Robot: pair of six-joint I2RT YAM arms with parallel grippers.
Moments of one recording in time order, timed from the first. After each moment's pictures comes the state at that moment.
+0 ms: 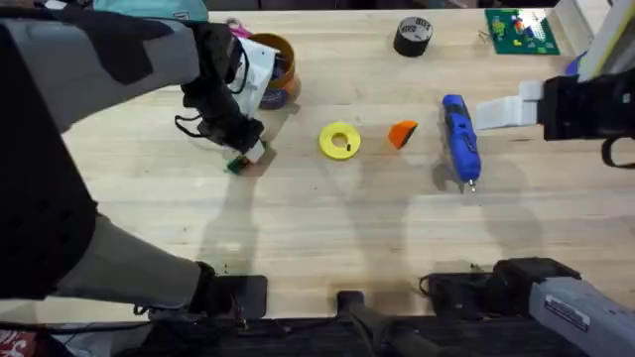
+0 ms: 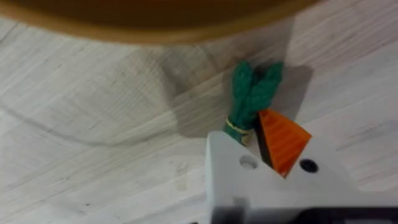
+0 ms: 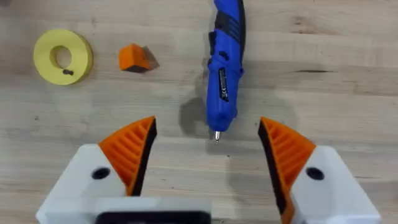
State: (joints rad) left arm -0.12 1.71 1.06 -0.96 0.08 0.37; right arm 0.00 1.03 1.14 -1.22 -0.03 0.01
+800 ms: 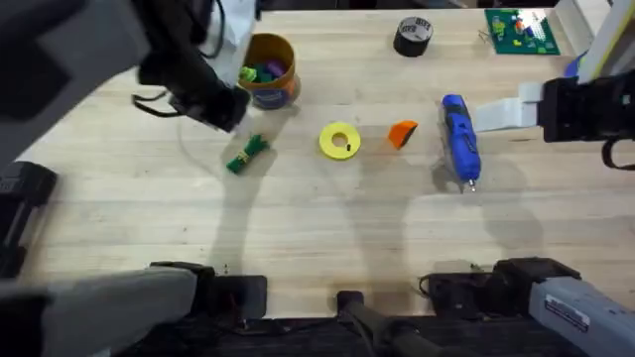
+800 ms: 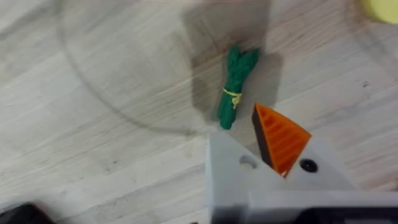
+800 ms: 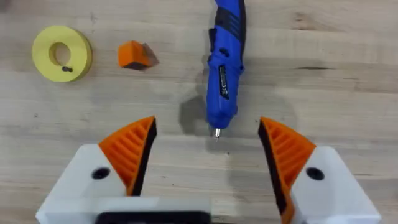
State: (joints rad) left arm -0.12 1.47 1.17 -1.09 0.07 0.33; right arm 0.00 1.03 1.14 -1.23 -0.03 0.01
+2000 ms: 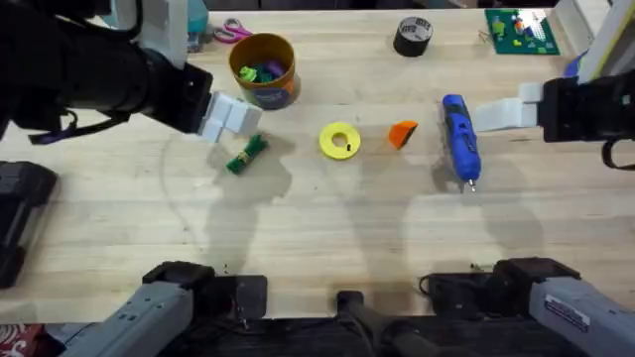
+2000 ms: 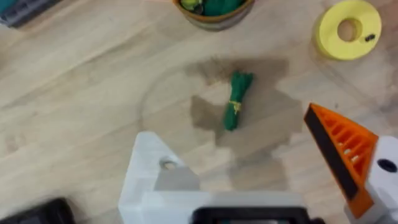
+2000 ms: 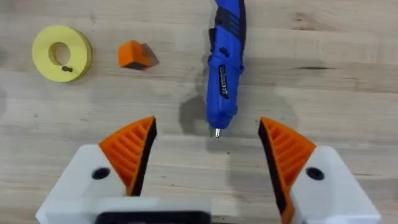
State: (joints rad) left arm -0.12 1.06 1.18 -1.10 0.06 0.29; right arm 0.00 1.03 1.14 -1.23 -0.03 0.01
